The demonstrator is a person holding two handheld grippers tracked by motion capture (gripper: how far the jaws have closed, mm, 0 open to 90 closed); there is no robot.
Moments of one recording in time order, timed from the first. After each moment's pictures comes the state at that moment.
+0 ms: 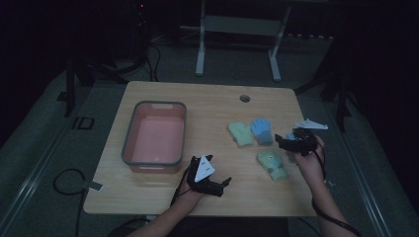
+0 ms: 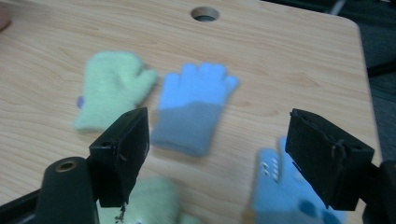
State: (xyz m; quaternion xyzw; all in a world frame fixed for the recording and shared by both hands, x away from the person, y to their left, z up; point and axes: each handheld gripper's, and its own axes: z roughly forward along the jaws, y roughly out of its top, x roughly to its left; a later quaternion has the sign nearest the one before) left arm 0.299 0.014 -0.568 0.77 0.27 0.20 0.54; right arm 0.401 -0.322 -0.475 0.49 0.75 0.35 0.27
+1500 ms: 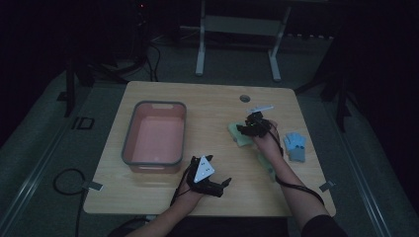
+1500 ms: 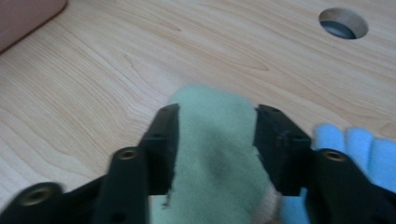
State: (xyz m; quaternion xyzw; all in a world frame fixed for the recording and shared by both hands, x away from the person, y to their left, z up) left arm 0.298 0.016 -0.568 0.77 0.27 0.20 0.55; right arm 0.483 -0.210 -0.511 0.42 0.82 0.33 0.19
